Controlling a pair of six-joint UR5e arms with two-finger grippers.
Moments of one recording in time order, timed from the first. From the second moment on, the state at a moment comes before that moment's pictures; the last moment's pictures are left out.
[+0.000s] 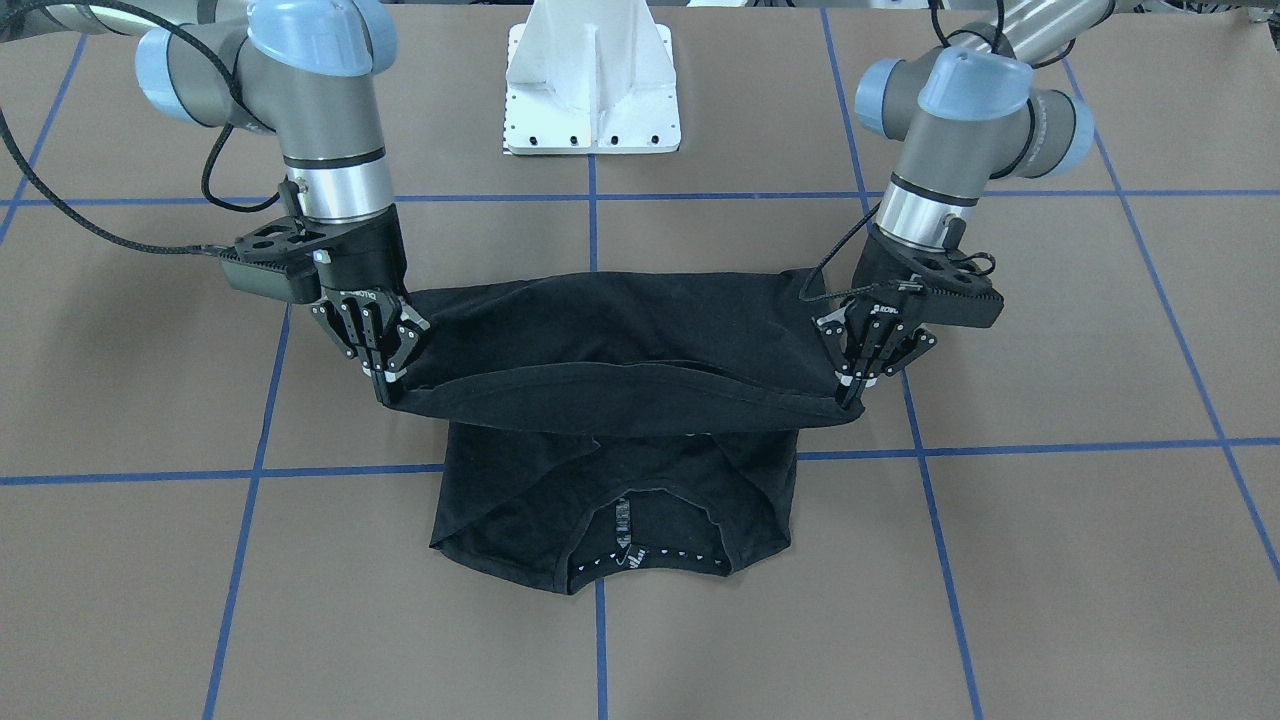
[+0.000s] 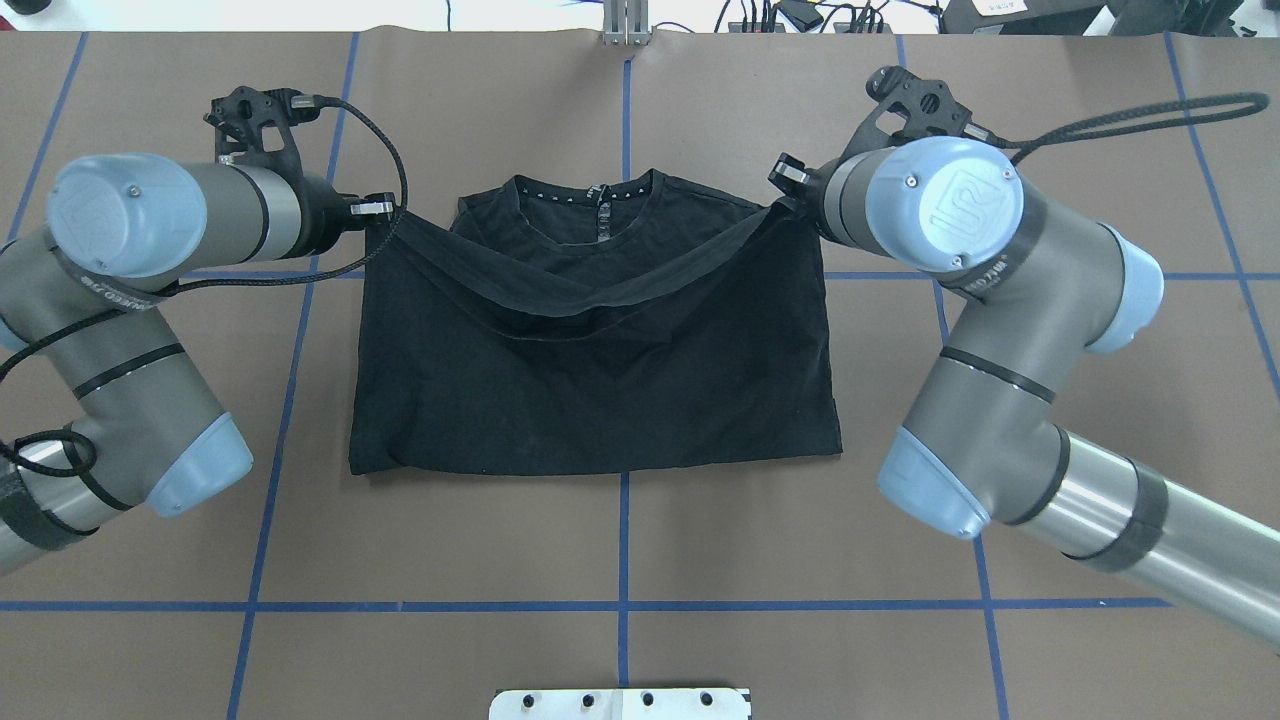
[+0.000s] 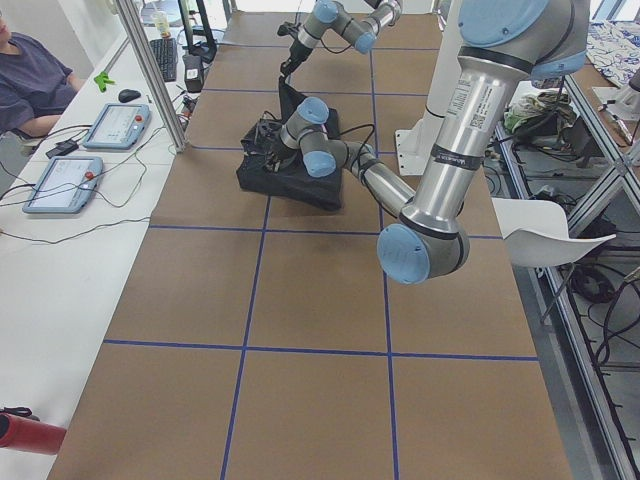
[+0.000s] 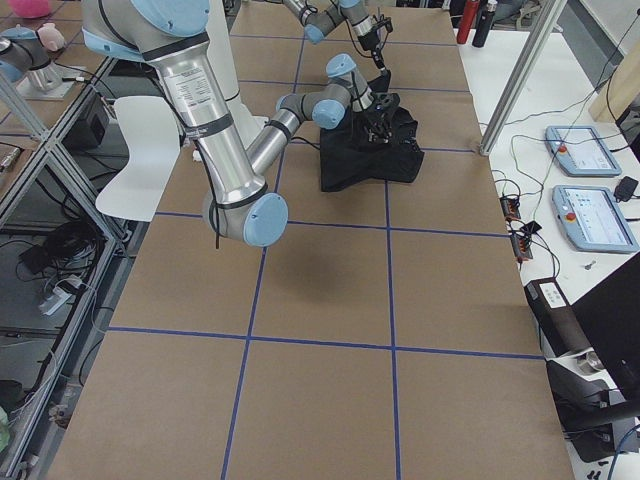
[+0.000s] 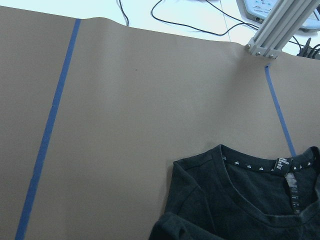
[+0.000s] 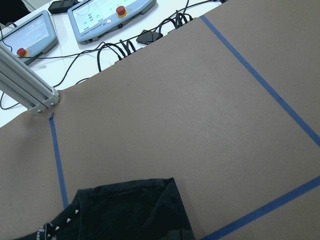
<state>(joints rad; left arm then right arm) -0.75 -1.95 -1.74 -2.12 -1.64 -1.18 0.67 -1.04 1.82 -1.42 1.48 1.62</state>
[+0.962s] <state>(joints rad) -0.77 -2.05 -1.46 -2.24 -1.64 -1.10 0.74 -0.92 1.52 -1.37 1.51 1.58</state>
